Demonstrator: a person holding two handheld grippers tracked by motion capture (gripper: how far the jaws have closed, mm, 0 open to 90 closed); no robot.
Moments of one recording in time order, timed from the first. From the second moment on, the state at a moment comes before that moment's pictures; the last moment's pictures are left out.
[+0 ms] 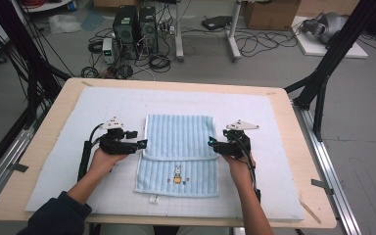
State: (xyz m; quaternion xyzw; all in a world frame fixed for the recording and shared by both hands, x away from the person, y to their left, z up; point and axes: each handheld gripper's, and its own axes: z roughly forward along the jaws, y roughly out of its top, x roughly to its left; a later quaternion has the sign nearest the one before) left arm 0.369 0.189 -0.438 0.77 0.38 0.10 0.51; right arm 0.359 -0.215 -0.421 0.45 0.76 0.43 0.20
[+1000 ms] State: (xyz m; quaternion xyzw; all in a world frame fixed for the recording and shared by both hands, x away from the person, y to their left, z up) left arm 0.337 0.166 -0.450 0.82 0.34 0.13 0.44; right arm 0.321 -0.231 -0.438 0.45 0.76 0.42 0.20
